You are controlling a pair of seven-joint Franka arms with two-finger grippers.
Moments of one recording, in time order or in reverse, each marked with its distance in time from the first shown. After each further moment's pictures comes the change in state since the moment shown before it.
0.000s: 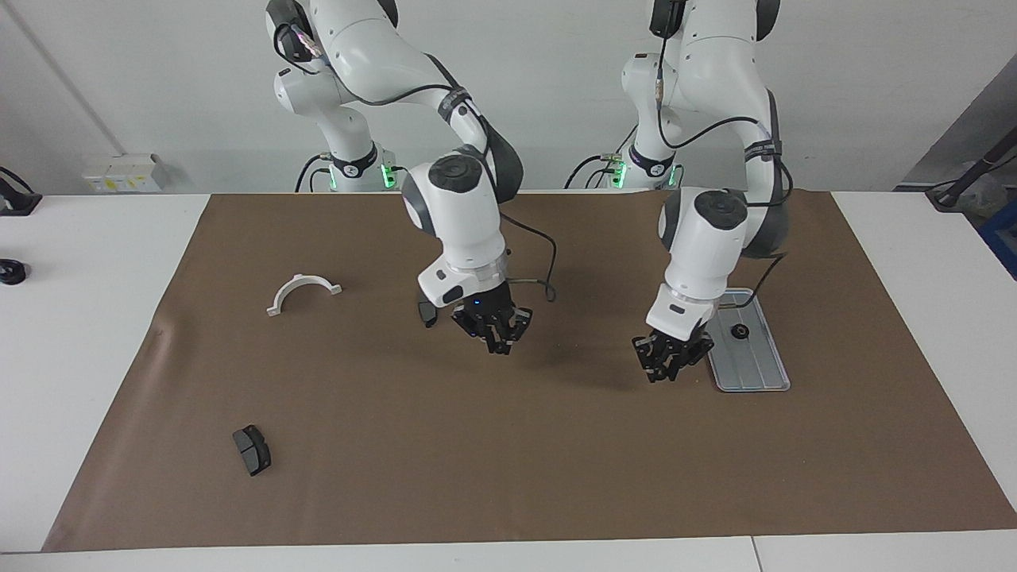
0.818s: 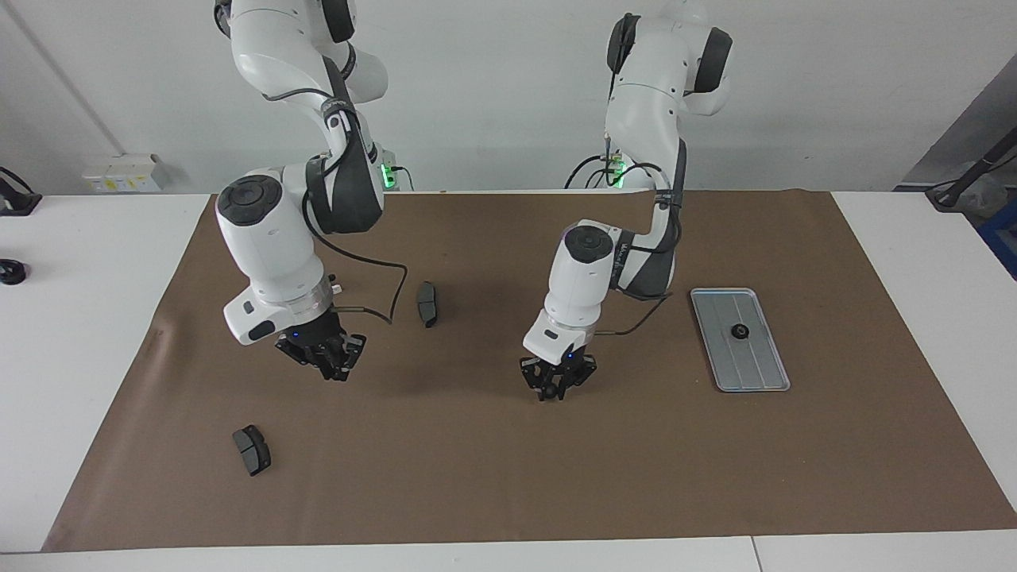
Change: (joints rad) left arm -0.291 0.306 -0.006 0.342 -0.001 0.018 -0.465; right arm -0.353 -0.227 -0.010 0.010 0.102 -0.365 -0.483
